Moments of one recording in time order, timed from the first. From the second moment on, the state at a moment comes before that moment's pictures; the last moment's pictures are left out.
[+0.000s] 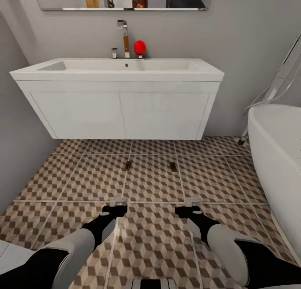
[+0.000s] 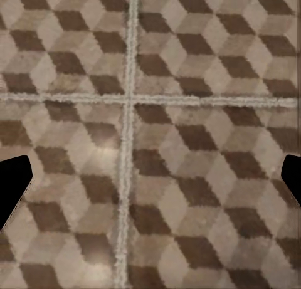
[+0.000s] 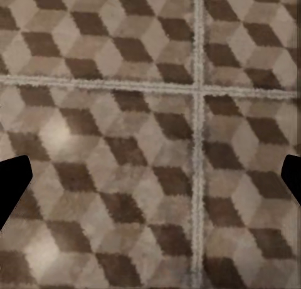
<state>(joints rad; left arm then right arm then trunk) -0.87 -0.10 -0.08 -0.11 0.07 -0.04 0.13 -0.92 0.09 -0.14 -0.01 0.19 -0.03 -0.10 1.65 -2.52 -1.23</state>
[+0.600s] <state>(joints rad) -0.87 -0.10 -0.08 -0.11 0.07 -0.04 0.13 -0.92 0.09 -0.14 -0.01 0.19 -0.02 -0.11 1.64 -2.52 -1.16</state>
